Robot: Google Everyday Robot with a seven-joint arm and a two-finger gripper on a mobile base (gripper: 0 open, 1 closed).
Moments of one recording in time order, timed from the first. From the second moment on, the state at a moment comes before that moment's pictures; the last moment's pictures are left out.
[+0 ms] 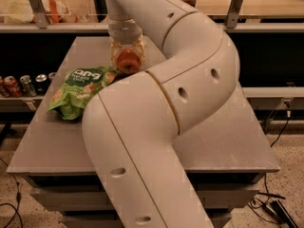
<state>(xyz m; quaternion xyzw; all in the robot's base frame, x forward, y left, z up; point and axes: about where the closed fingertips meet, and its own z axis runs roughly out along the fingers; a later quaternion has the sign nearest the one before) 0.702 0.044 0.861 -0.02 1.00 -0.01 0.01</state>
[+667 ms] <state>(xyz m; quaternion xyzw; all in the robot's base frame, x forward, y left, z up) 0.711 0.033 0.852 0.01 1.00 -0.02 0.01</state>
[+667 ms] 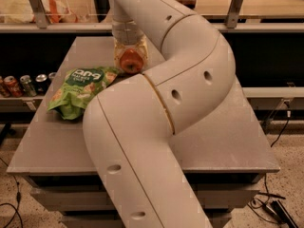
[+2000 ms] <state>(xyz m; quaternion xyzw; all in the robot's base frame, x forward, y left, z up) 0.715 0.029 0.850 0.02 1.00 -0.02 0.01</state>
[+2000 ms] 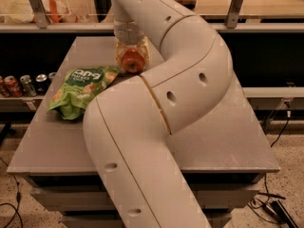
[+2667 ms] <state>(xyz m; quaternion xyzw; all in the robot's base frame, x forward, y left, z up) 0.721 0.030 0.845 0.03 1.00 -0.01 0.01</state>
